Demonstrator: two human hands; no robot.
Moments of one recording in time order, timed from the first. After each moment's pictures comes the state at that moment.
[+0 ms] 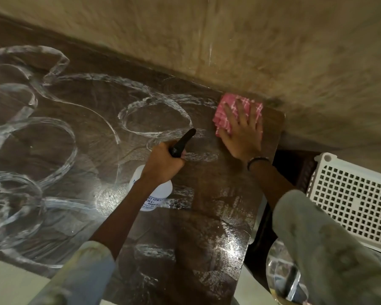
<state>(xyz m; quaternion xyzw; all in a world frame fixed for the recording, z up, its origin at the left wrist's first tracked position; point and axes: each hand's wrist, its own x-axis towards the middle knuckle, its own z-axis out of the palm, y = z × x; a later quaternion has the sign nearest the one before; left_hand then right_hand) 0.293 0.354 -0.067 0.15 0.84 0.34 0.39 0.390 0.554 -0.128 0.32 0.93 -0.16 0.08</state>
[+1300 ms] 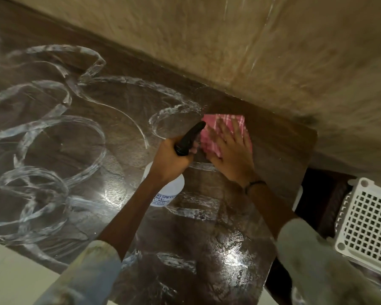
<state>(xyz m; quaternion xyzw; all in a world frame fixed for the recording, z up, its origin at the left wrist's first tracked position) 0.246 0.320 -0.052 0.15 0.80 0.46 0.35 0.346 0.482 -0.136 0.16 0.98 -0.13 0.08</state>
